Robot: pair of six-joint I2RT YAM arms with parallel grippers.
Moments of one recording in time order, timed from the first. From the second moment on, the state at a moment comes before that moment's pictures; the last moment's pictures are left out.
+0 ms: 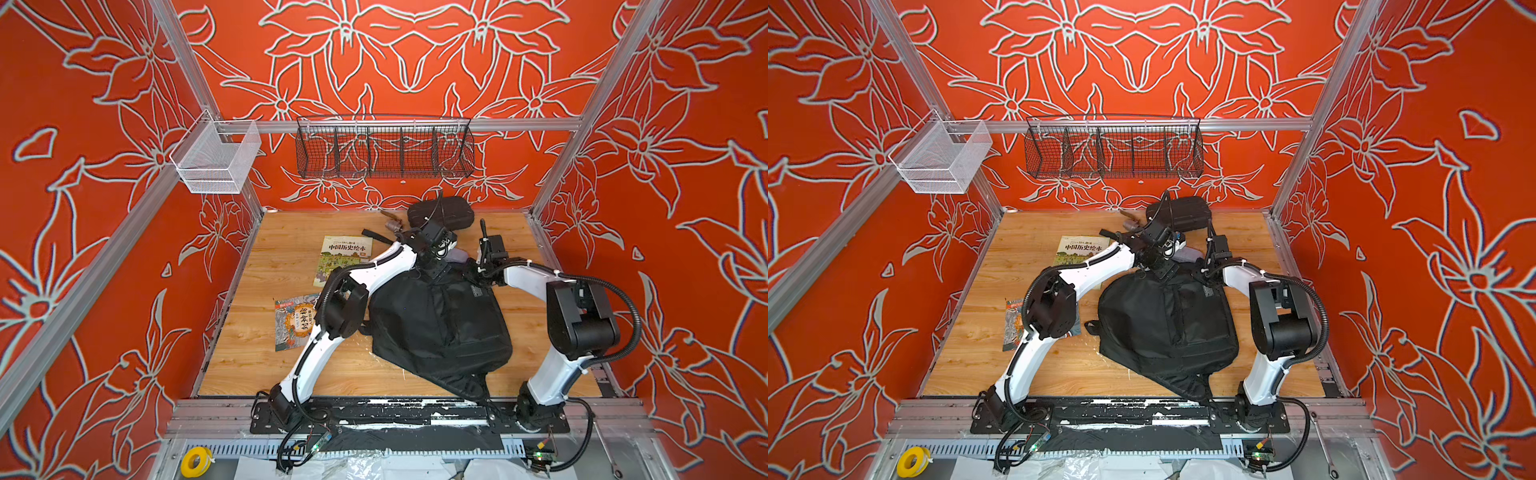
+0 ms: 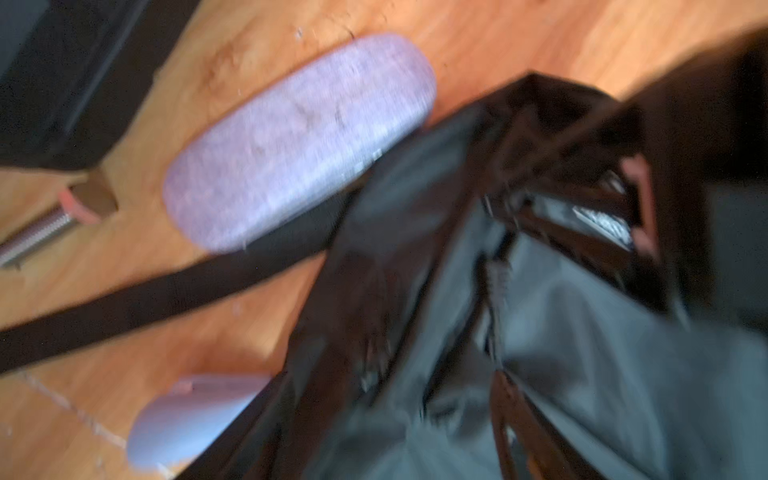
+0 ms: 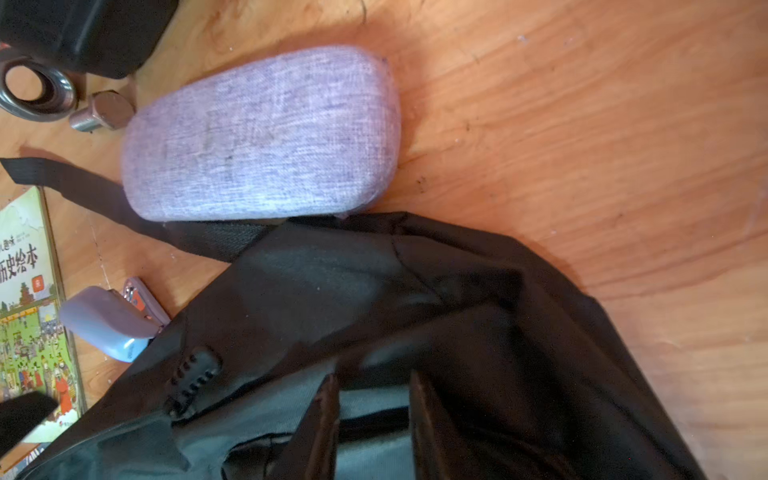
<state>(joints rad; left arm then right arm) -0.69 2.41 2.21 -0.79 0.09 0.09 0.14 1.77 1.05 -0.29 -0.17 0.63</state>
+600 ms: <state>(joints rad) -0.71 2.56 2.38 -0.84 -0.01 0.02 0.14 1.78 1.01 -0.23 -0.17 0.76</state>
